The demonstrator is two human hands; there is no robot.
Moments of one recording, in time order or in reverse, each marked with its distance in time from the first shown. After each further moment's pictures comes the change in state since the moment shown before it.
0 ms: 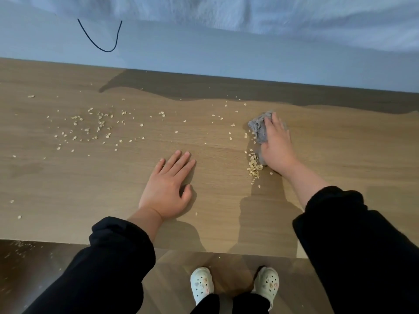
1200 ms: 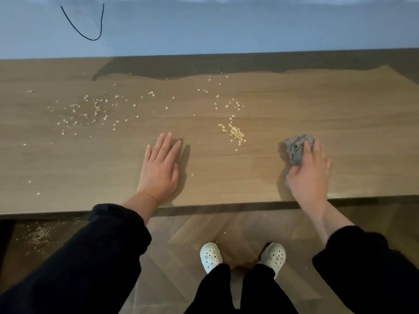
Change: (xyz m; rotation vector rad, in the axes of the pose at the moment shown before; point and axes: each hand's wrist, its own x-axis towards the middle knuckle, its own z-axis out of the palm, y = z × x) left_hand -0.044 0.011 -0.006 0.056 0.041 -0.012; right_hand -0.181 0.060 0.016 -0.077 0.232 0.403
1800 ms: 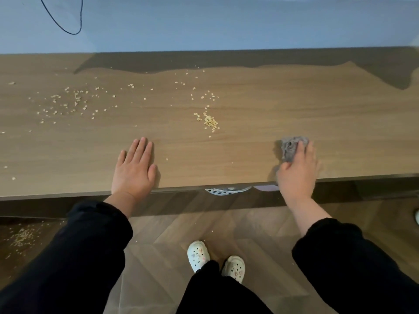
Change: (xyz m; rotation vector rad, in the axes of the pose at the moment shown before) left_hand -0.036 0.015 0.011 0.199 -0.140 -0.165; right_hand -0.023 0.050 -0.004 0.046 0.094 0.124
